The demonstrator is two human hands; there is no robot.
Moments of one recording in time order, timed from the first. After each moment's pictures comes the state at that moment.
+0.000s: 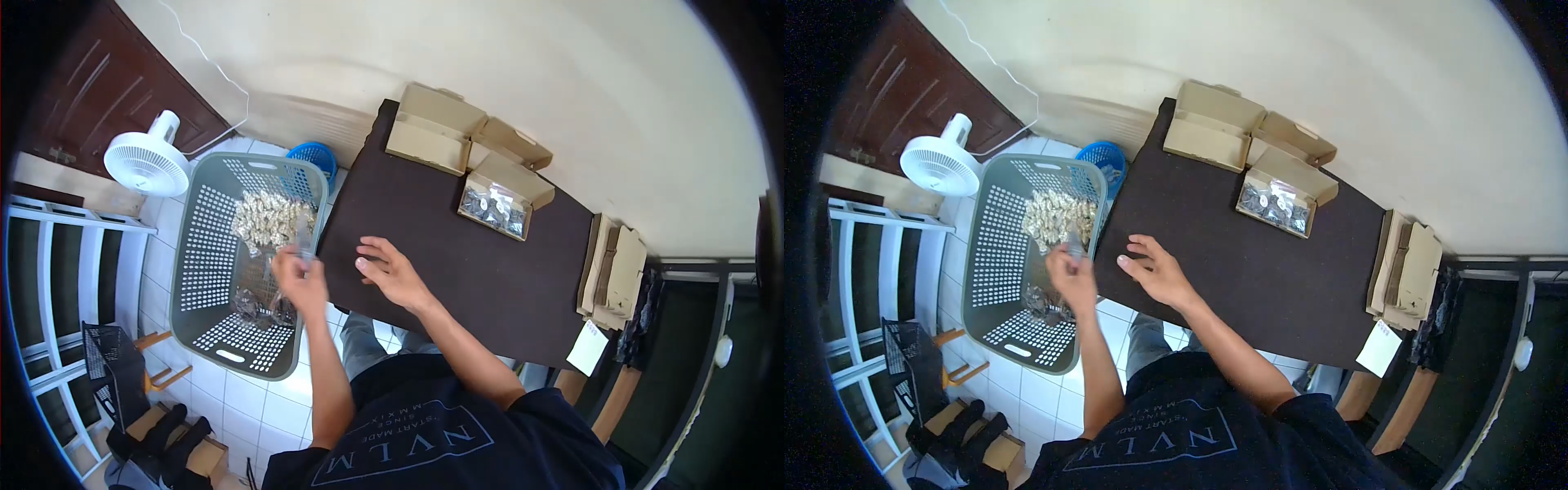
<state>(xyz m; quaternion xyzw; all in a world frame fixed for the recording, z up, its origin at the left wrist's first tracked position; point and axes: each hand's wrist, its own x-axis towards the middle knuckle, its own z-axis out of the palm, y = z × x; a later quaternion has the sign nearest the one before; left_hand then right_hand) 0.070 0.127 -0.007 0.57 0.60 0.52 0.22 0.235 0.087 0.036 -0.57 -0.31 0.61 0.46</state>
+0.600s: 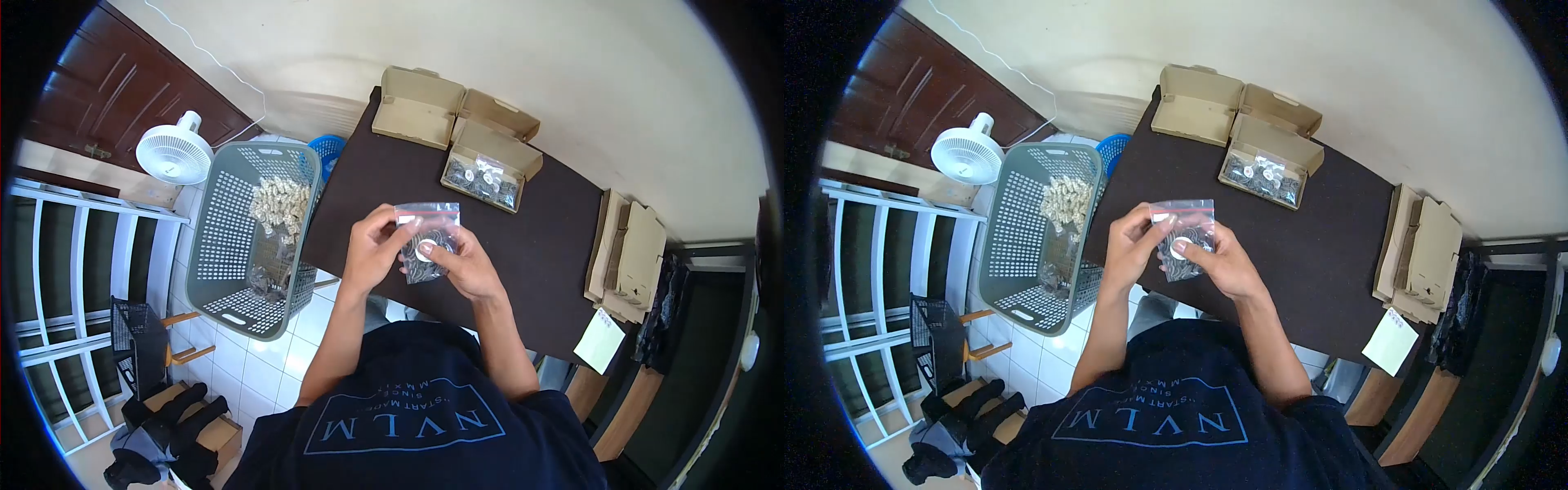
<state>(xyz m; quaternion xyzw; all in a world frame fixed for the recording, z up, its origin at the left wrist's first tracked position) 0.217 0.055 0.104 0.55 0.32 0.41 0.65 0.377 -0.015 0.103 -0.35 -0.28 0.71 0.55</state>
